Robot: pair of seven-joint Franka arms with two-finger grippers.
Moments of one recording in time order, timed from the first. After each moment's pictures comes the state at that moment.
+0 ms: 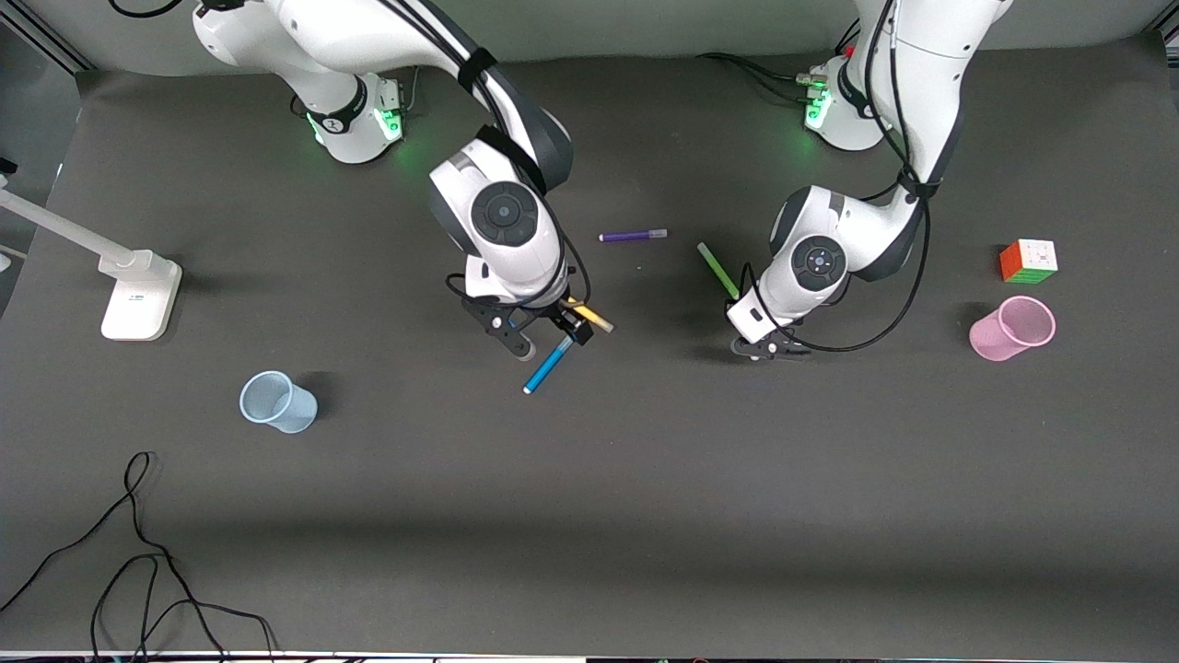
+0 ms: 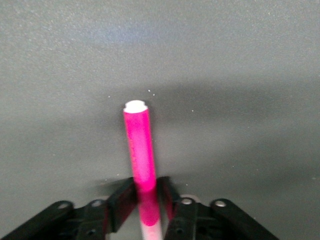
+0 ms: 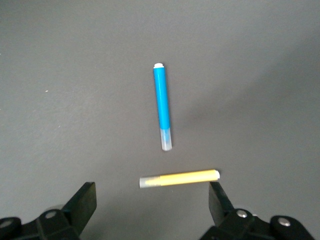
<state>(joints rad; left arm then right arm) -0.39 0.42 -0.08 -2.24 -0.11 2.55 -0.24 0.73 0.52 -0.03 -1.65 0.09 2.16 1.44</state>
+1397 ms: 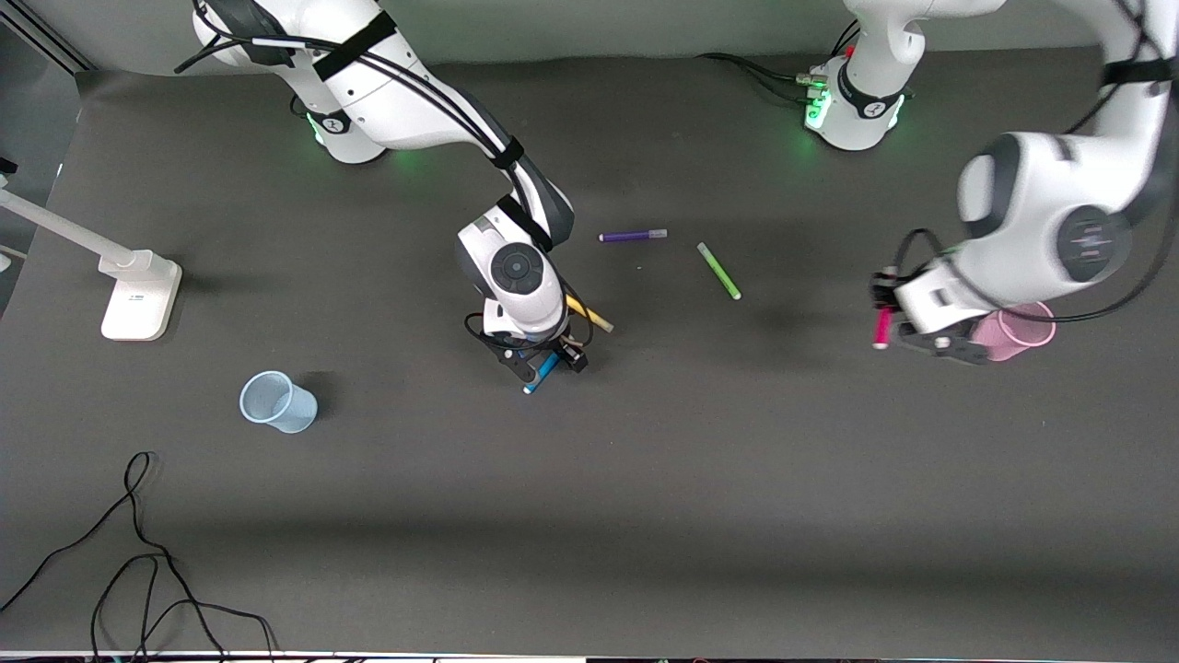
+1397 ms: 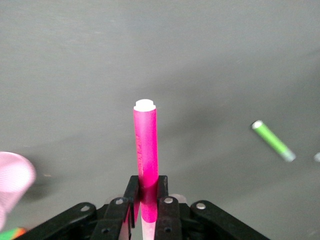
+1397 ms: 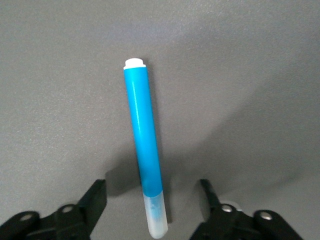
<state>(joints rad) 0.02 0.08 -0.05 -2.09 -0.11 1.96 0.39 0.73 0.72 -0.03 -1.75 0.09 2.49 1.44</state>
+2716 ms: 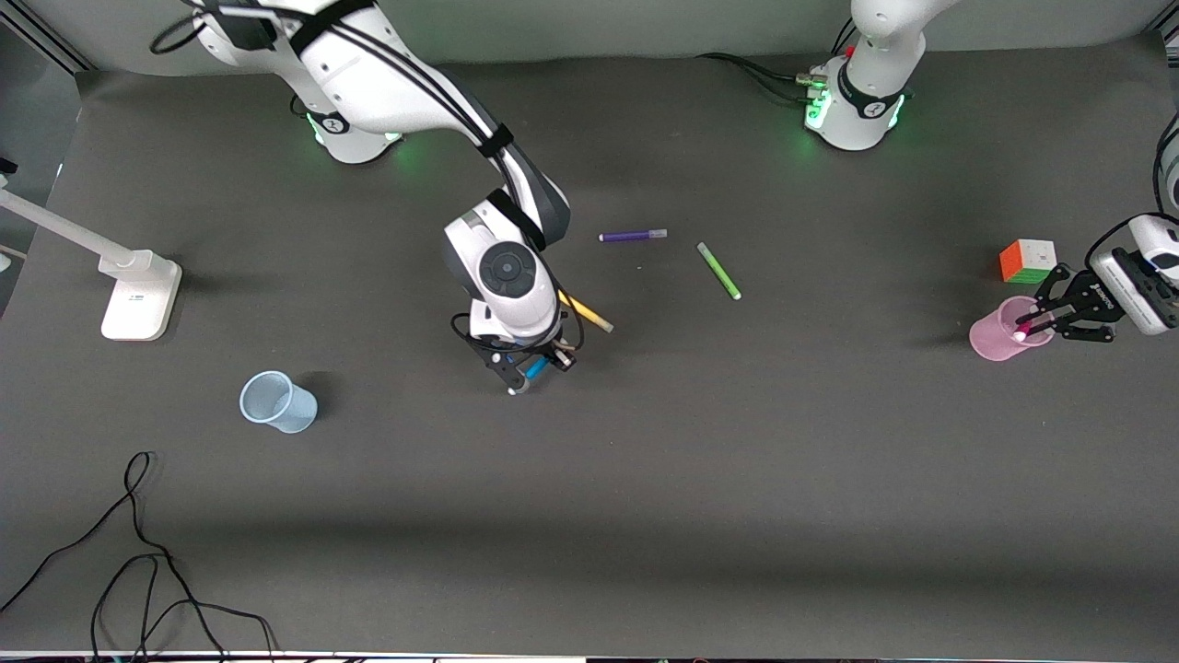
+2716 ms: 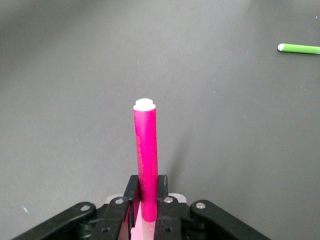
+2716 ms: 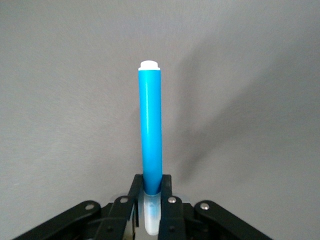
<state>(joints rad) 0.58 0.24 -0.05 -2.14 -0.69 2.12 2.03 0.73 0.62 -0.09 -1.67 0.09 2.28 1.42</state>
